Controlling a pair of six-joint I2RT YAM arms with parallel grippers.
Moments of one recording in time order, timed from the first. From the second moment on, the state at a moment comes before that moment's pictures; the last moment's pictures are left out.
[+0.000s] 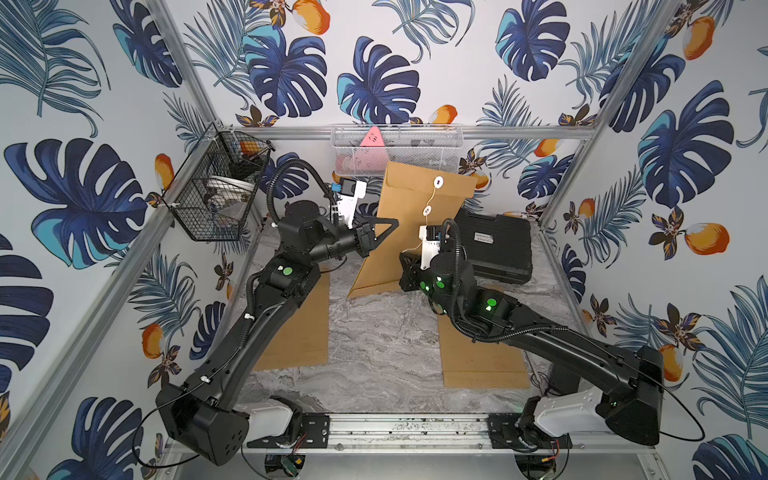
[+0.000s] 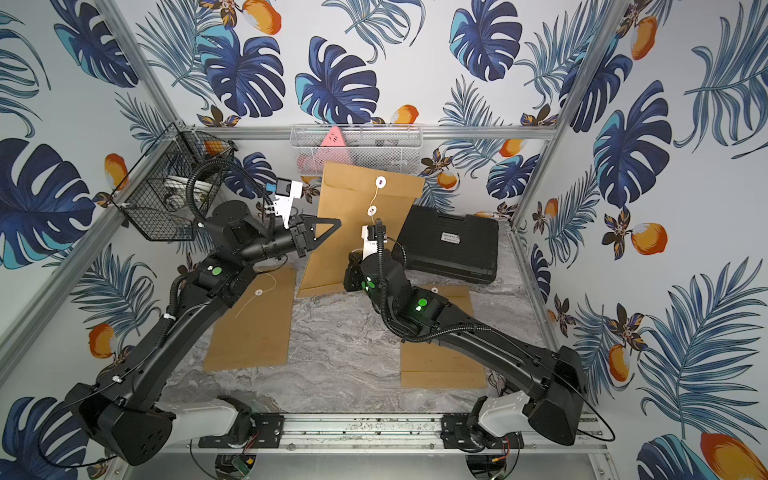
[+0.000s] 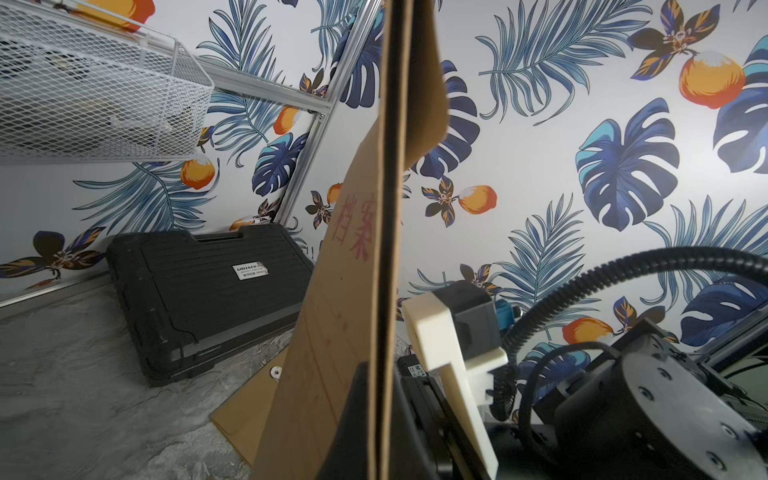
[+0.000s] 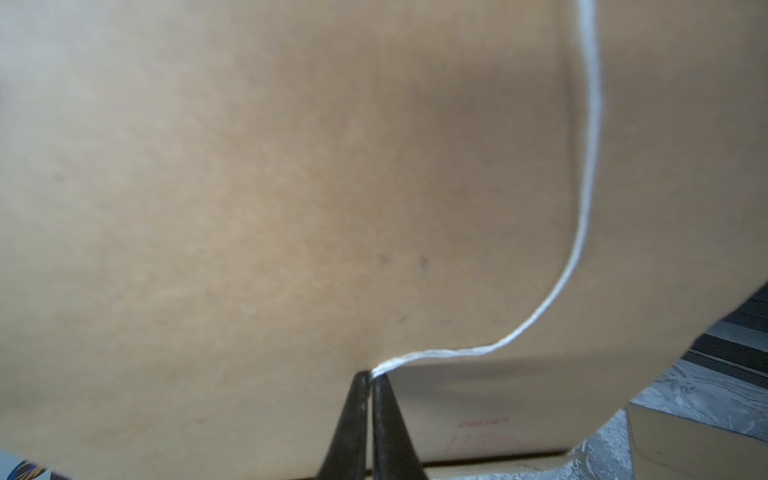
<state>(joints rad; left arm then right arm) -0.33 1.28 1.38 -0.09 0.73 -0.49 0.98 1.36 1.24 -0.13 0.43 0.51</state>
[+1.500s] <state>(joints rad) -0.35 1.24 1.36 0.00 0.65 -0.44 0.65 1.32 1.02 0.27 -0.19 0.92</state>
